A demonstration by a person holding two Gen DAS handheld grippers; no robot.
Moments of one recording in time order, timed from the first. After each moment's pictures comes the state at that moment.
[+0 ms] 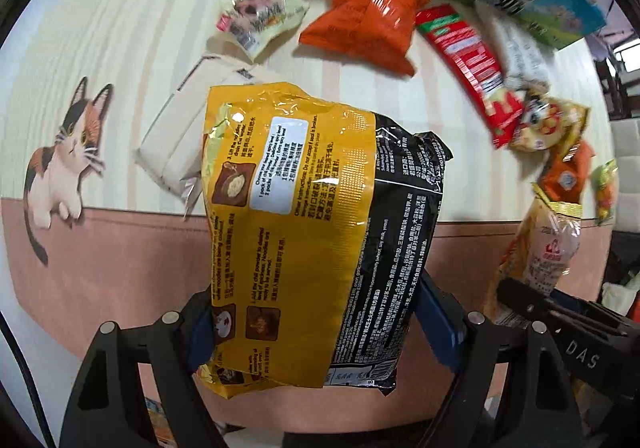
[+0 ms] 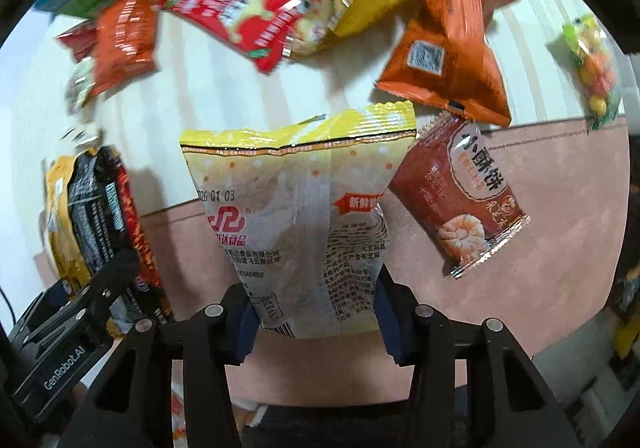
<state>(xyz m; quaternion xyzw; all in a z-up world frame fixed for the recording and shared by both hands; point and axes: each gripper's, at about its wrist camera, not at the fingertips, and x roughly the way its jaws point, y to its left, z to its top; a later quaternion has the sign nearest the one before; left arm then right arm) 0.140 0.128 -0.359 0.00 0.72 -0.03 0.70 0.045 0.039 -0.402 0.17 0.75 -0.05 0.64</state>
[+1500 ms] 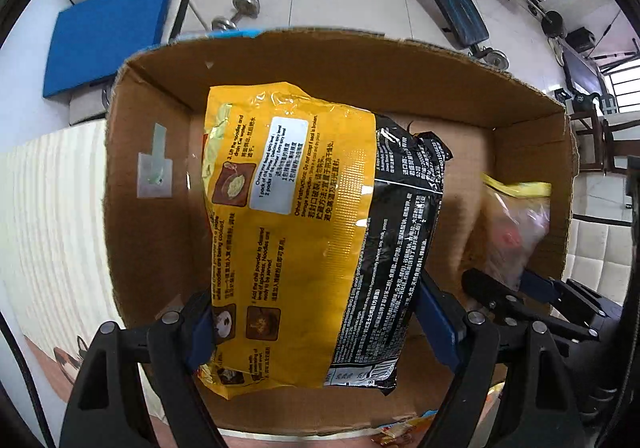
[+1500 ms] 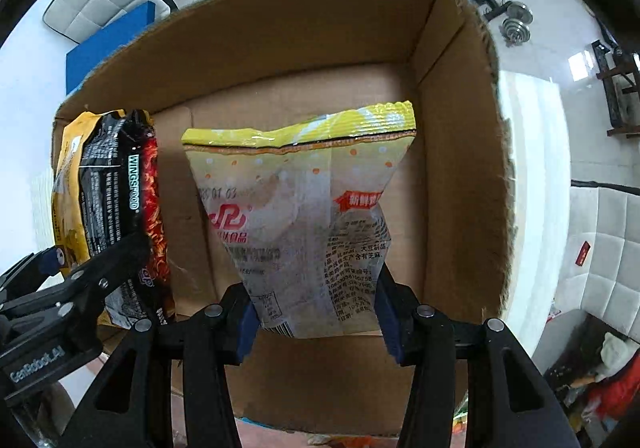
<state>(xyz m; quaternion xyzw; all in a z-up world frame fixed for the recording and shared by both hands) 0.453 0.036 -0.298 -0.03 0.73 -0.07 0.68 0.401 -0.058 -0.336 0.11 0.74 -0.01 0.66</state>
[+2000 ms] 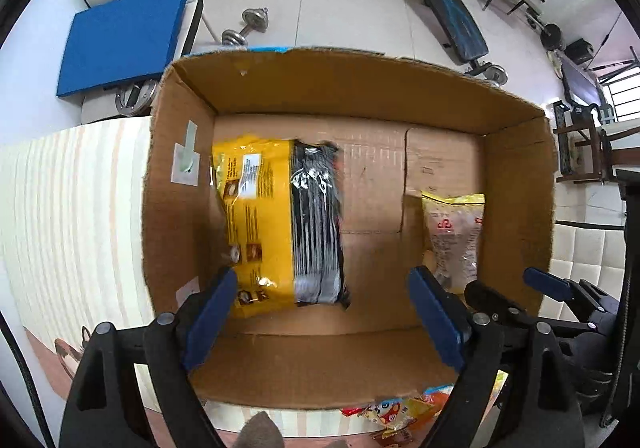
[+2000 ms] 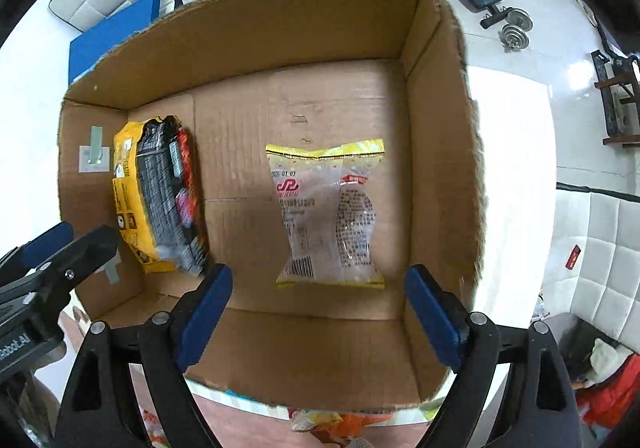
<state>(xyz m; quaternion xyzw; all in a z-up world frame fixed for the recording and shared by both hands) 0.435 0.048 -0.261 -0.02 0.70 -0.07 0.71 0.383 -0.075 -0.310 0.09 0.73 -0.01 0.67</state>
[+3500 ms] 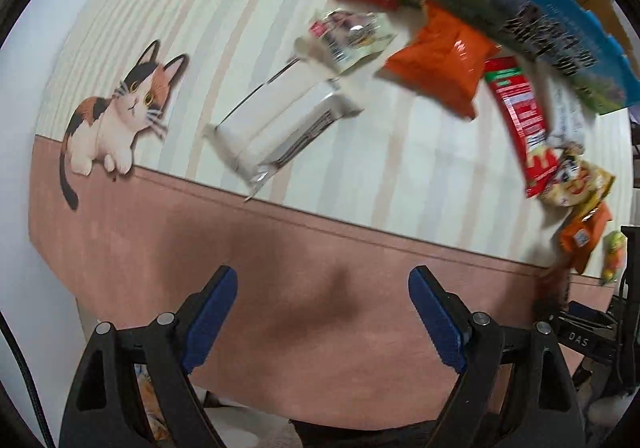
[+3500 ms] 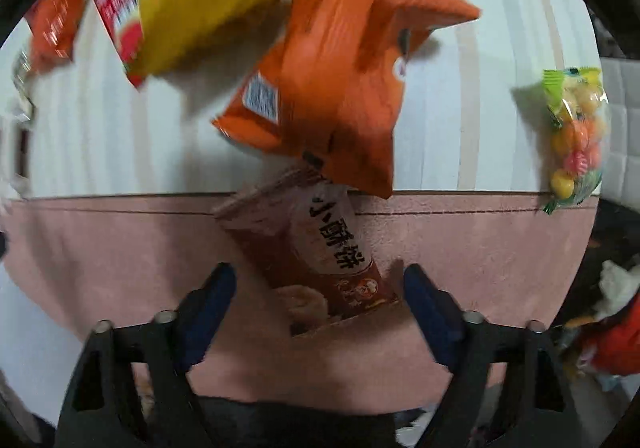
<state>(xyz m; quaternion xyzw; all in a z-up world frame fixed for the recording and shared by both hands) 0.109 0.185 -0.345 -0.03 0.71 0.07 0.70 0.037 -0.016 -0.455 0.02 0.80 -0.05 0.60</state>
